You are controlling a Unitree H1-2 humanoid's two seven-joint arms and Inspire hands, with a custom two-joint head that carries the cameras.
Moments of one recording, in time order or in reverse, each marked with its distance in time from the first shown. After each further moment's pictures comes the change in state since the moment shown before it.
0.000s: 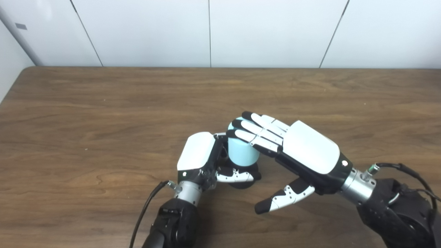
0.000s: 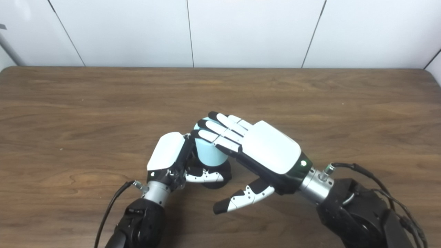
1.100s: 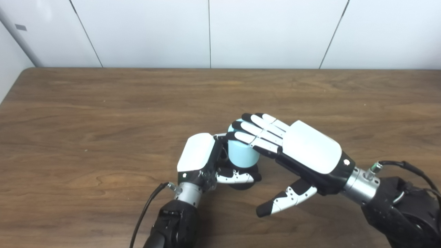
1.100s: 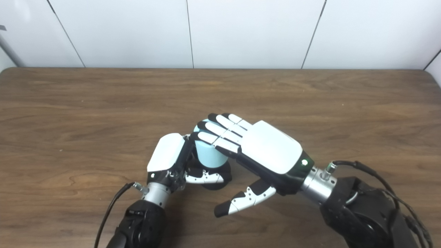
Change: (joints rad) left arm 0.002 -0.001 0.001 0.006 -0.003 -0.019 0.017; right arm -0.021 0.002 -0.021 -0.047 0.005 0.028 0.092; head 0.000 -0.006
